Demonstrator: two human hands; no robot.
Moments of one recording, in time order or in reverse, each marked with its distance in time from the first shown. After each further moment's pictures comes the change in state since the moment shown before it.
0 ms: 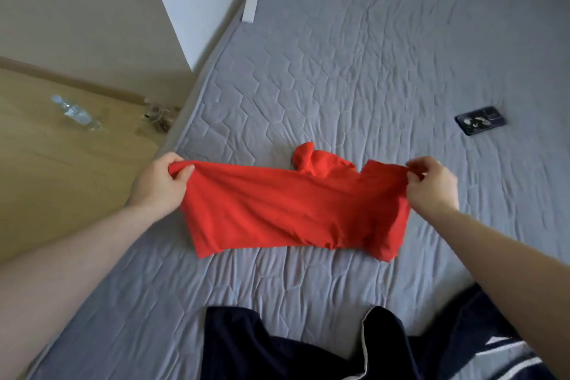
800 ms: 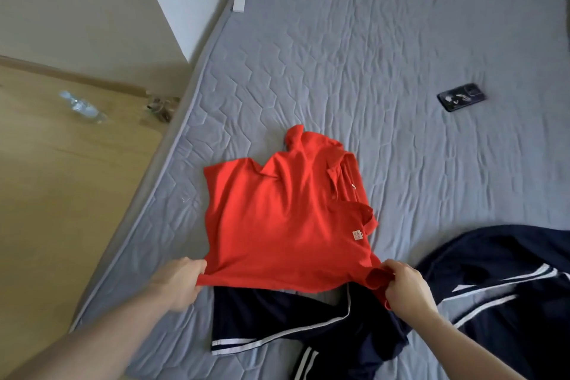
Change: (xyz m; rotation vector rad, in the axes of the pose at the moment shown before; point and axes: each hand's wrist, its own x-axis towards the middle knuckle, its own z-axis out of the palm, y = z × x) left_hand -0.189 -0.037 -0.002 0.690 -0.847 0.207; right_hand -0.202 0.118 -0.020 -0.291 -0.511 0.112
